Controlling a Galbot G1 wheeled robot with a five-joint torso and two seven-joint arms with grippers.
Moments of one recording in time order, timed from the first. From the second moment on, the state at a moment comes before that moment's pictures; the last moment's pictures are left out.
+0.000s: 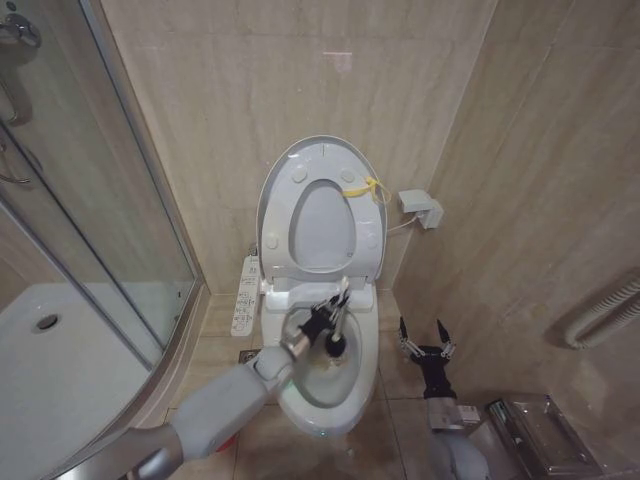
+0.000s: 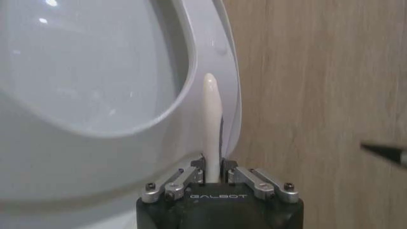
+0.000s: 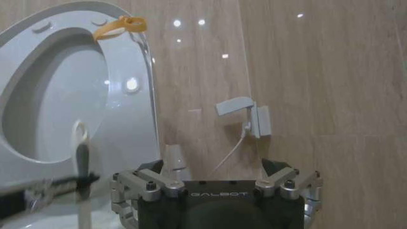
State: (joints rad) left arm 0.43 -1.25 0.63 -1.15 -0.70 -0.45 0.03; right arm -1.33 1.45 0.62 1.57 0.30 0.57 -0.09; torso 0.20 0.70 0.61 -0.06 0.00
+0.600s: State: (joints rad) left arm 0.47 -1.26 0.67 -1.09 -0.73 -0.48 0.04; right arm -1.33 1.45 0.62 1.56 0.29 0.57 -0.09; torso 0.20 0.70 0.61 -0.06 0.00
